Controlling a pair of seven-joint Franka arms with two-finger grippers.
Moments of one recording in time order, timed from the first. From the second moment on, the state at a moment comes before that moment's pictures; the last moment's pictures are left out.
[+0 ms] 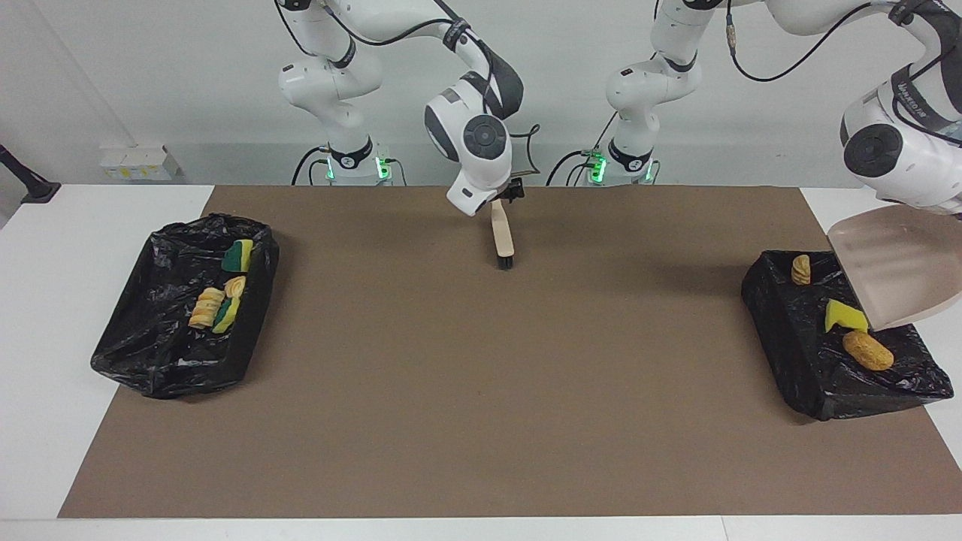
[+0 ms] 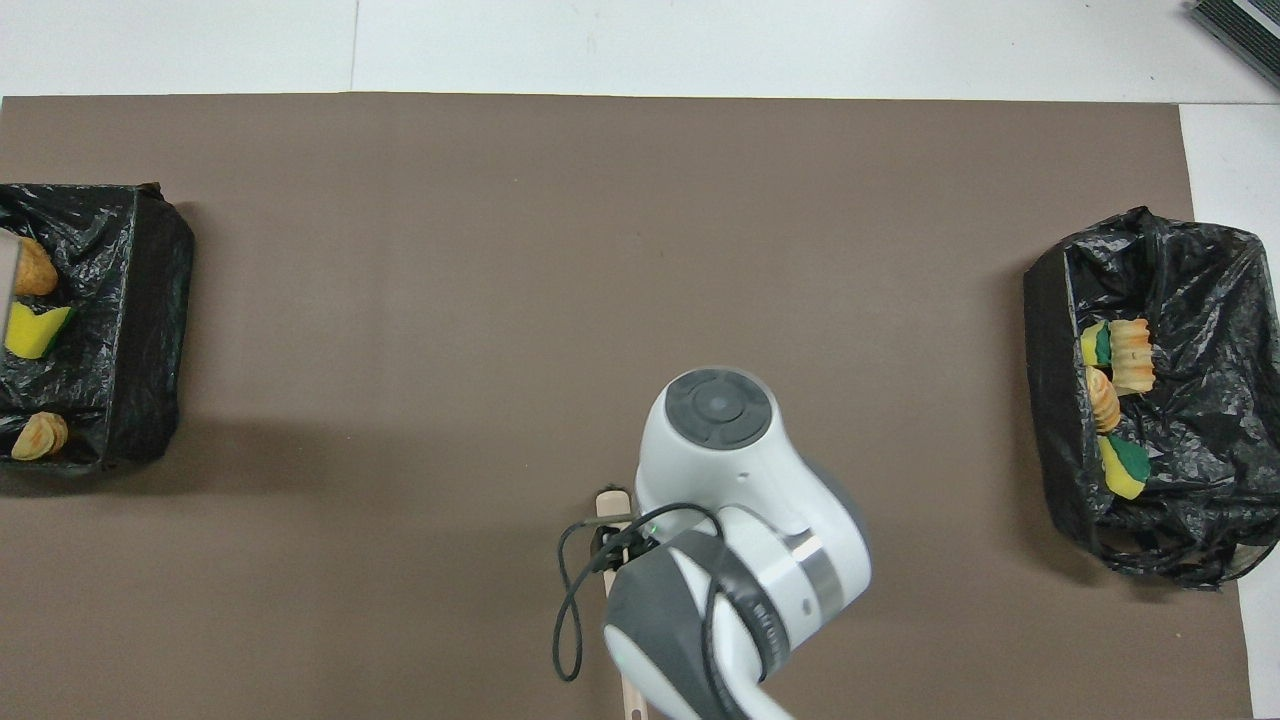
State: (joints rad) left arm 0.23 0.12 -0.07 -1.76 1.21 1.91 1.39; right arm 0.28 0.15 0.34 -1.93 0.25 1.78 0.47
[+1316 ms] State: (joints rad) left arm -0.38 0.23 -0.08 -1.81 0.11 1.73 -0.10; right arm -0.26 0.16 0.28 -1.75 -0.06 1.83 0.02
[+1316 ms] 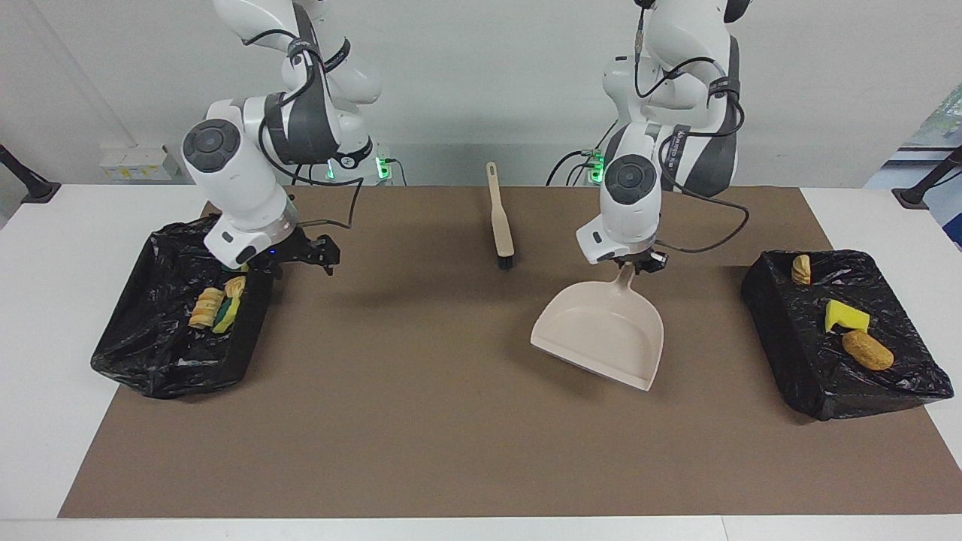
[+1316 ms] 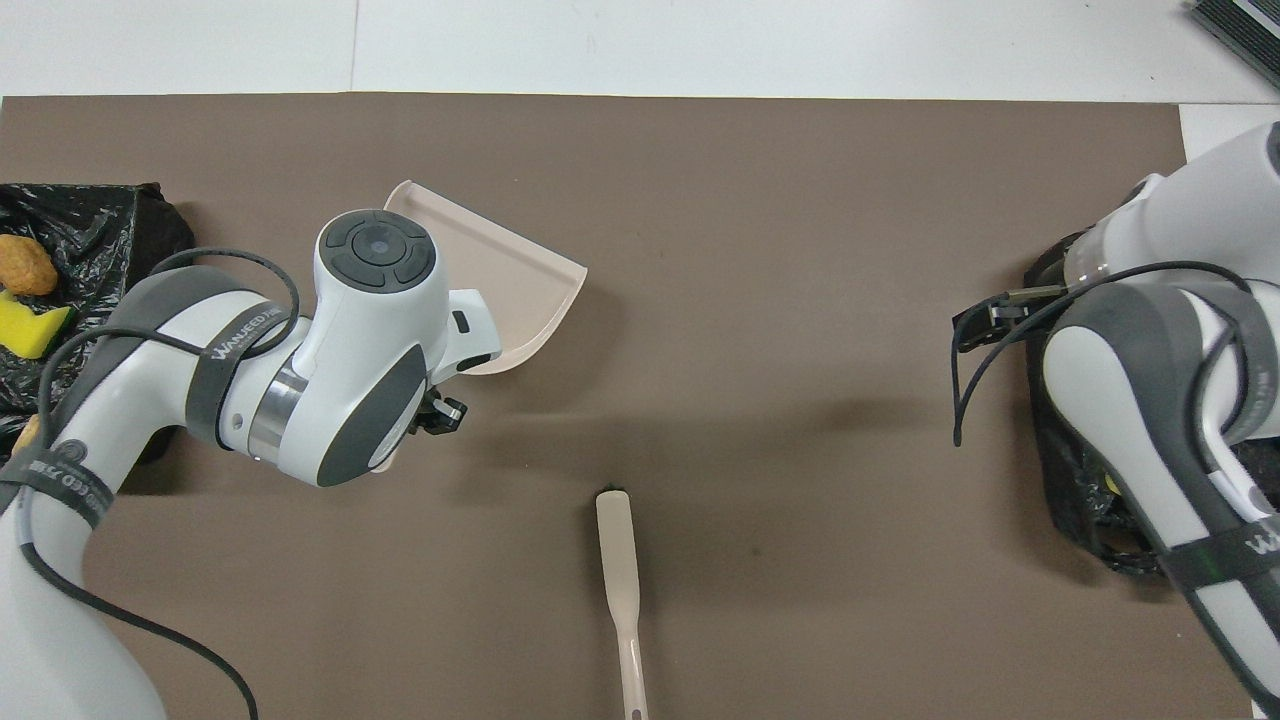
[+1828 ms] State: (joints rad) left arm -0.46 0.33 -0.08 -1.67 -0.11 1.78 -0.39; right arm -0.10 0.08 0.05 -1.68 -0.08 1.75 0.01
